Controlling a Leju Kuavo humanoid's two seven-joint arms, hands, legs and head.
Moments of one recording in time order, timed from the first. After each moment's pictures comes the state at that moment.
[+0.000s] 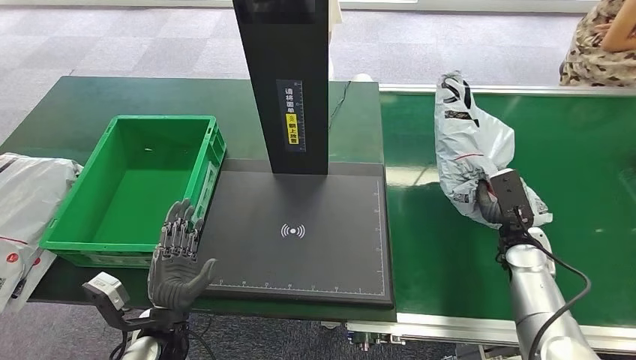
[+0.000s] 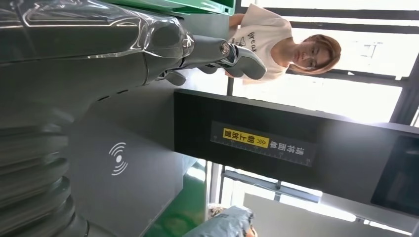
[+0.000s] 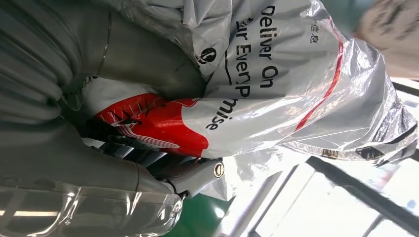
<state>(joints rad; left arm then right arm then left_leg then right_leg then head) 0.13 -0.15 -0.03 -1.60 0.05 -0.09 -0.51 -0.57 -0.13 -0.07 -0.75 0.35 -0.04 -0.45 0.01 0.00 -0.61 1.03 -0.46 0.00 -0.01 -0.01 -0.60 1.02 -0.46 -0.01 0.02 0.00</state>
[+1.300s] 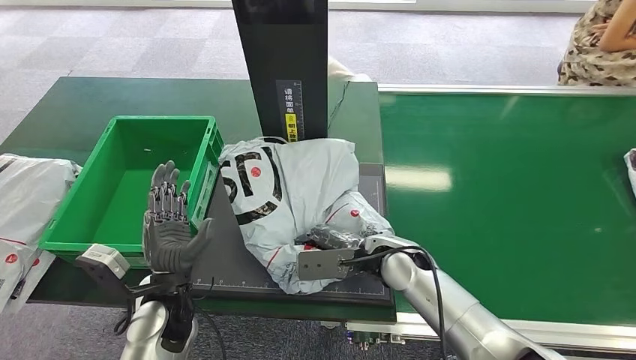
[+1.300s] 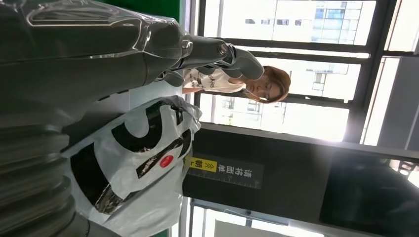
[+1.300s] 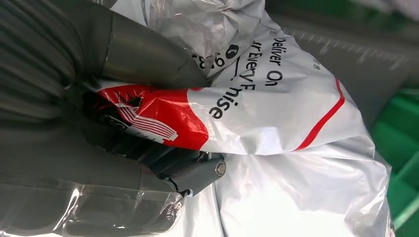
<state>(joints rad) -0.03 -0.15 -0.07 -1.58 0.02 0.08 -0.52 -0.66 -0.02 0.89 -0.95 0.31 0.45 -0.27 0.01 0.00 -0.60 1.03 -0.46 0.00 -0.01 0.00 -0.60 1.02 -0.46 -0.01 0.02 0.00</state>
